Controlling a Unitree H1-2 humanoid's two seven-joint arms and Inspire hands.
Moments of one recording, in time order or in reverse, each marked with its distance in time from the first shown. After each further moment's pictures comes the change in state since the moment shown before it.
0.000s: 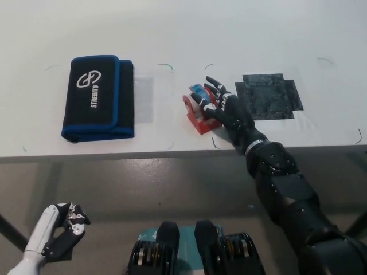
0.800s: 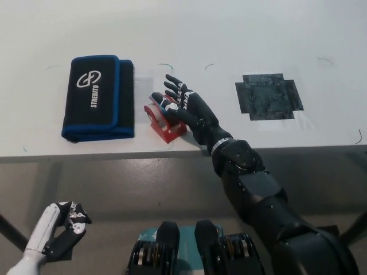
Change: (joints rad) left_arm -0.003 0.000 0.004 -0.013 0.001 0.009 -0.016; right_arm -0.064 0.093 0.021 0.071 -0.005 -0.047 0.001
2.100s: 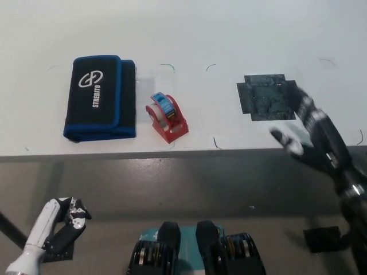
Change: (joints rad) left_arm -0.032 0.001 0.003 0.000 0.002 0.015 0.000; right_arm 0.668 -0.396 0.050 -1.107 -0.012 0.141 0.050
